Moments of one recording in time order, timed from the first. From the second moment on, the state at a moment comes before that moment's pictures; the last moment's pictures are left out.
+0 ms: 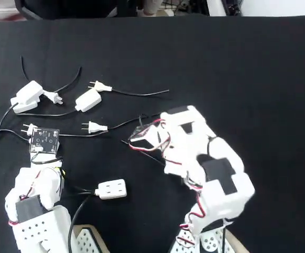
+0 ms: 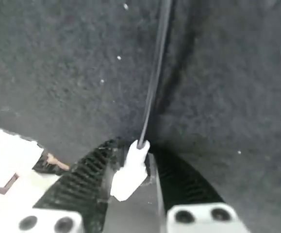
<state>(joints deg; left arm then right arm) -26.5 -93.1 87.9 70.6 -26.3 -16.7 14.7 32.8 78.3 50.5</state>
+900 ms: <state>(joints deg) -26.5 -93.1 87.9 70.6 -26.3 -16.9 15.5 33.7 80.2 55.9</state>
